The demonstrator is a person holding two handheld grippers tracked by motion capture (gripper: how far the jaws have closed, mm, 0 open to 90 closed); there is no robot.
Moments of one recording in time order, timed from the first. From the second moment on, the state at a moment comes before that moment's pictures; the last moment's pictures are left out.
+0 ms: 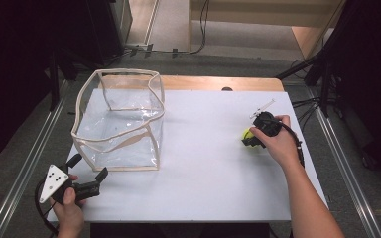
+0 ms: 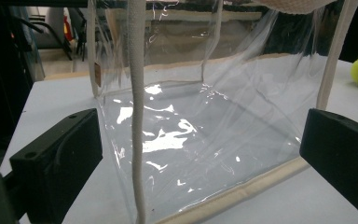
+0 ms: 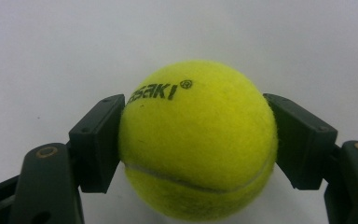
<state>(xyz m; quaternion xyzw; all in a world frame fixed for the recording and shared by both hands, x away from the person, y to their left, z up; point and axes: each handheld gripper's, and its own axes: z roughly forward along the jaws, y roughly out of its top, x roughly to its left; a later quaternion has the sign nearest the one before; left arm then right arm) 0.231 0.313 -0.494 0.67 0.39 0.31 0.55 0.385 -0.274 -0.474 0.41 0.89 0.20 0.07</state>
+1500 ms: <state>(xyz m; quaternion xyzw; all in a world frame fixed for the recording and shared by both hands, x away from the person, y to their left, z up) 0.230 0.313 -0.494 0.67 0.39 0.31 0.55 0.384 -0.230 -0.442 0.34 0.92 0.21 0.04</state>
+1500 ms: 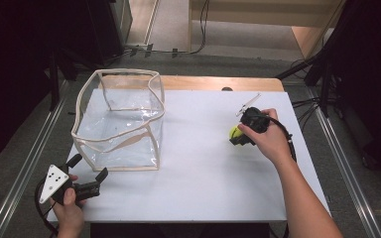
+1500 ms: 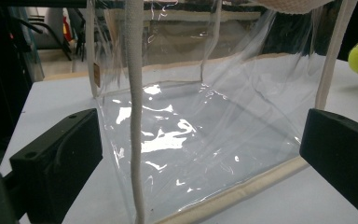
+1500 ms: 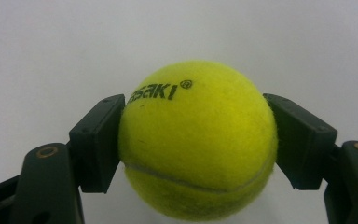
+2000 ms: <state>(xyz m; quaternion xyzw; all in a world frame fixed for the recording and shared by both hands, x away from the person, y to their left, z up) 0.230 0.313 -0.494 0.67 0.39 0.31 0.55 0.383 -0.212 -0.435 0.31 0.93 0.22 0.04</state>
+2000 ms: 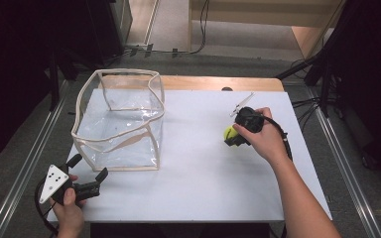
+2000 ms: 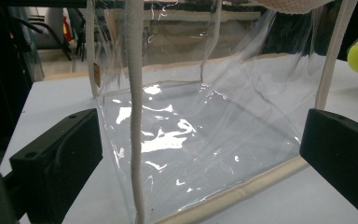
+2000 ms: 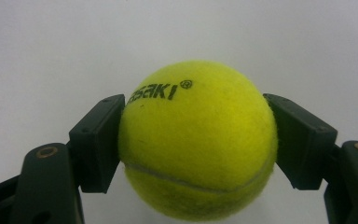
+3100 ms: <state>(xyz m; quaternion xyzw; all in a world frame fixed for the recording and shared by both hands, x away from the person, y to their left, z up) 0.230 0.314 -0.494 0.67 0.39 0.31 0.55 0.382 -0.157 -0.422 0.25 0.94 0.22 0.03</state>
